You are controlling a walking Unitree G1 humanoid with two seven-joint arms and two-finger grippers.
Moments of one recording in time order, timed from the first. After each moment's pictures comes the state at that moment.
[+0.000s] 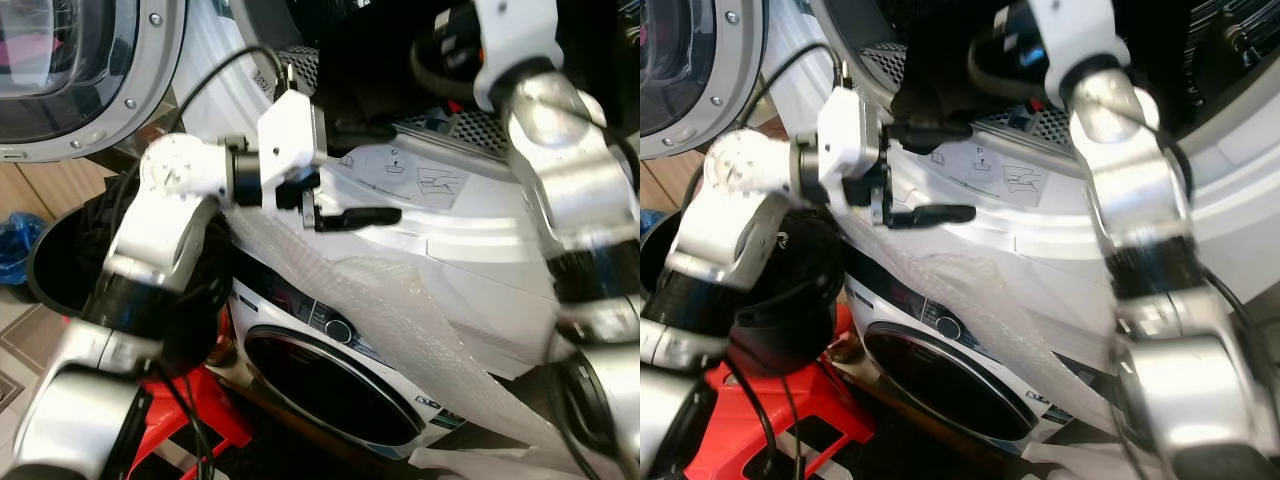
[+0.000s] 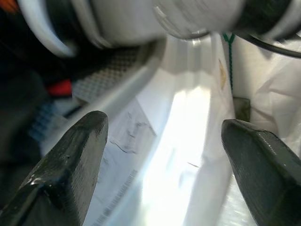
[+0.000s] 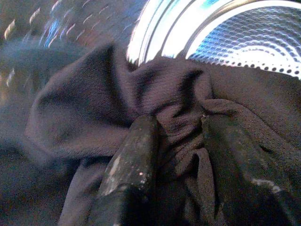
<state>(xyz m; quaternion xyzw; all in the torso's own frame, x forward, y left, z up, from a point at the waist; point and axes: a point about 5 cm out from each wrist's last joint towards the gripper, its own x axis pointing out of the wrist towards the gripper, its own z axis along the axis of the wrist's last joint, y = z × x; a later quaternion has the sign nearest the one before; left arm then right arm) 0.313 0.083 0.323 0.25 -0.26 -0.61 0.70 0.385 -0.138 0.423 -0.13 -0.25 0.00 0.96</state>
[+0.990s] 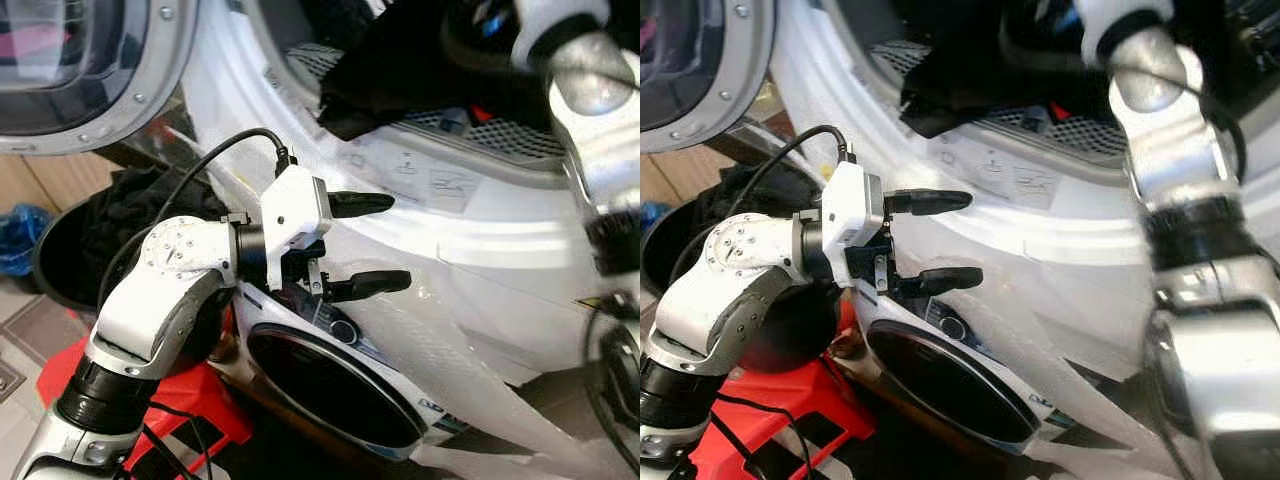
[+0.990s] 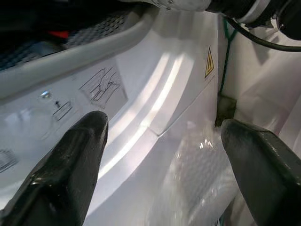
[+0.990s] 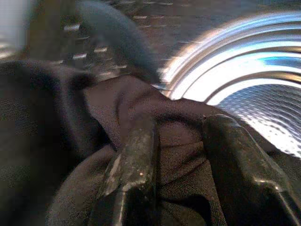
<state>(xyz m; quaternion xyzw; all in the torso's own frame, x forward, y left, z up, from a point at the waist) 0.276 0.082 0.293 0.19 -0.20 -0.61 0.75 0.375 -0.166 0.412 -0.41 -0.25 0.08 0.87</state>
